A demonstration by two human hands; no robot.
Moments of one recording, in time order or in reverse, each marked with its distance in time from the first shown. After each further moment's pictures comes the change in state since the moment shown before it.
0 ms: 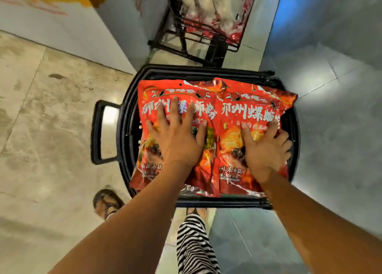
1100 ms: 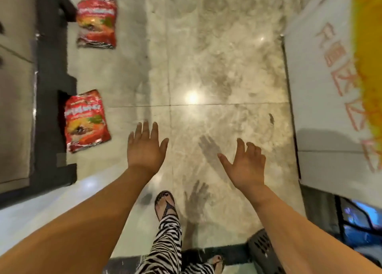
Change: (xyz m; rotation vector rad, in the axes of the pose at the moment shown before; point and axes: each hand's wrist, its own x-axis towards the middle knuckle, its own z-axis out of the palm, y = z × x) left_hand -0.236 -0.683 -0.104 -0.368 -0.022 -1.031; right_hand -0.495 -0.511 0.139 -0.662 -0.296 -1.464
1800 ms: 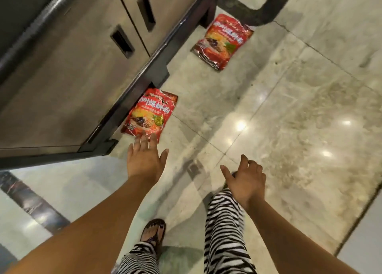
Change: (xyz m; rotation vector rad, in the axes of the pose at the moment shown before) left_hand 0.096 -0.145 -0.044 -0.259 -0.122 -0.706; right_hand 0.203 -0.238 -0.042 -0.274 -0.202 -0.507
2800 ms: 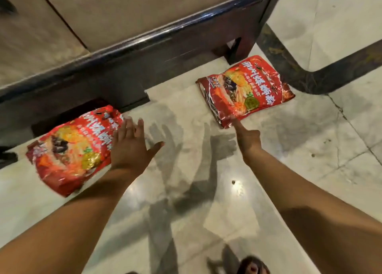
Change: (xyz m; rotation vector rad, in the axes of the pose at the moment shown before) left_hand 0.361 0.152 0.100 -0.389 0.330 -0.301; right_hand 0.536 -0.068 -0.021 0.747 -0.067 0.039
